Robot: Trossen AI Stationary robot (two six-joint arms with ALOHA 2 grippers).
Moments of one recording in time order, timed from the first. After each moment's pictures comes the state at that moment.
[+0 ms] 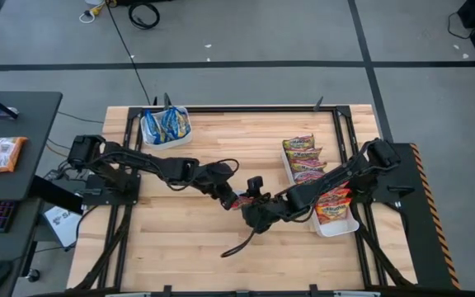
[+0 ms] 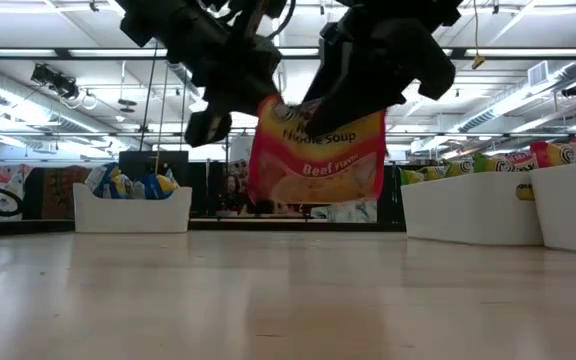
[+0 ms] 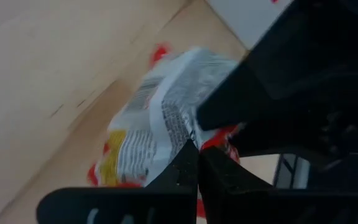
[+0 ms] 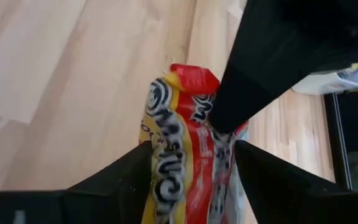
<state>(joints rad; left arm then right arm) -0.10 1.61 0.99 -0.05 0.09 -0.93 0.38 1.80 1.22 -0.33 0.57 -0.16</state>
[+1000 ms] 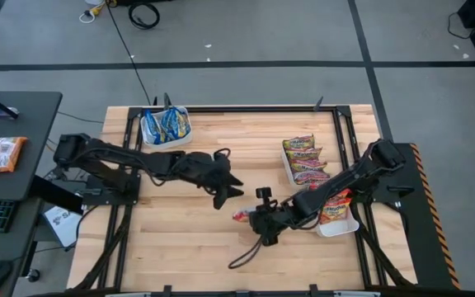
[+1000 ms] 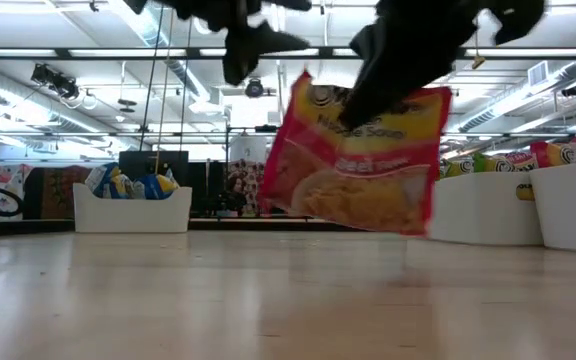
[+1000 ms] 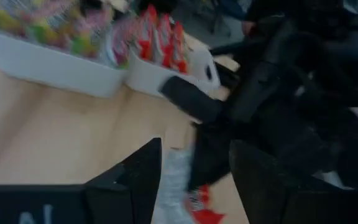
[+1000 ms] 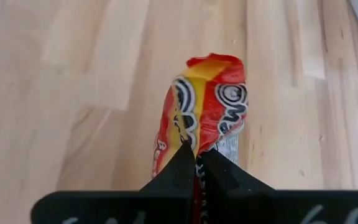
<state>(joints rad) -0.10 1.47 0.99 0.09 0.06 -0.53 0.46 1.77 1.22 -0.44 0.42 0.14</state>
